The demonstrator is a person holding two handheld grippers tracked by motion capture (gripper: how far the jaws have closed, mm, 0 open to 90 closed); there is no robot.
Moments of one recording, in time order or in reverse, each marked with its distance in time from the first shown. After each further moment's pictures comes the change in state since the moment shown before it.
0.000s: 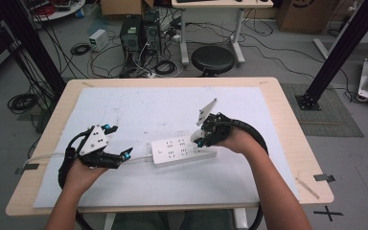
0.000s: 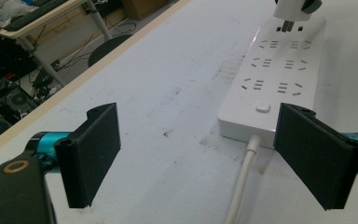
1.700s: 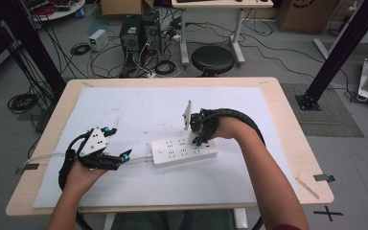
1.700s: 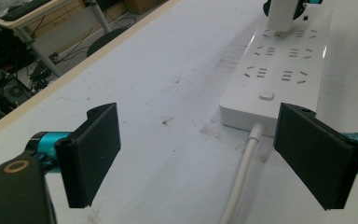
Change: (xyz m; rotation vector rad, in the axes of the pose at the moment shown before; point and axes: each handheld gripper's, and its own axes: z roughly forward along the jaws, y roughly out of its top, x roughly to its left) left arm 0.000 -0.011 0.004 0.014 -0.001 -0.020; right arm -0.018 0.039 0.028 0.272 0.075 -0.347
